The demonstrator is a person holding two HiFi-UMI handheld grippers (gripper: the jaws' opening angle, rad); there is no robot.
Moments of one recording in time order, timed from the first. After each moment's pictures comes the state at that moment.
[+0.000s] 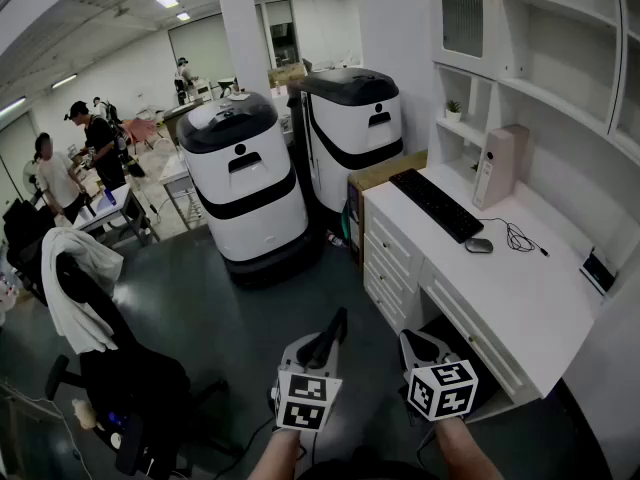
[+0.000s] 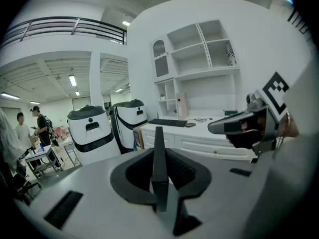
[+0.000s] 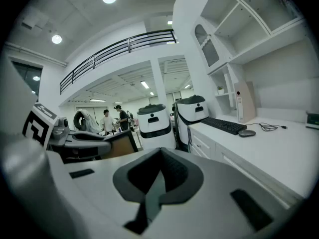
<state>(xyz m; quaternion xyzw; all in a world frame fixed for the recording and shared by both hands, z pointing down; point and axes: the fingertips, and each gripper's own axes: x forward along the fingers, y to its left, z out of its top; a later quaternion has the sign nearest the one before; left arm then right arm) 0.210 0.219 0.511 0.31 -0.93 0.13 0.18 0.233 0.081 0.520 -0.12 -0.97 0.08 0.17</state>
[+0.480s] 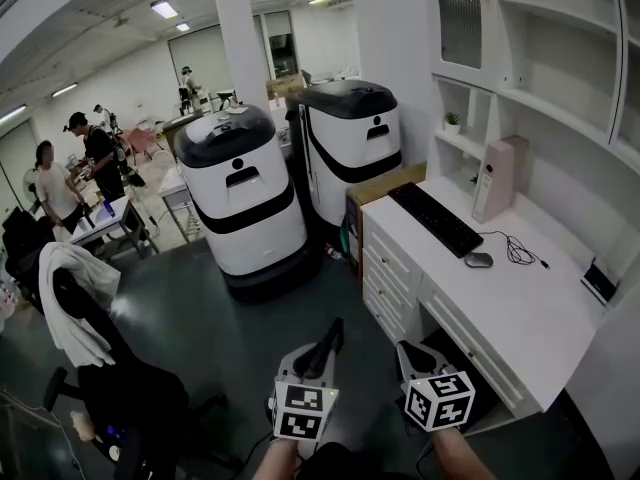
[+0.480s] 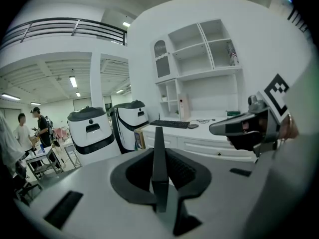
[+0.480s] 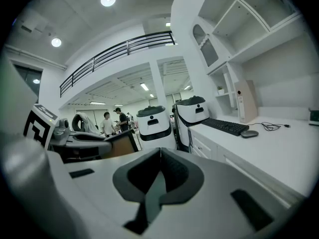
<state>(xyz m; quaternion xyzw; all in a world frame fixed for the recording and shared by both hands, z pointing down) 0.190 0.215 0.508 0.30 -0.93 0.13 0.18 0.215 0.077 0.519 -0.12 -0.97 0.09 0.16</state>
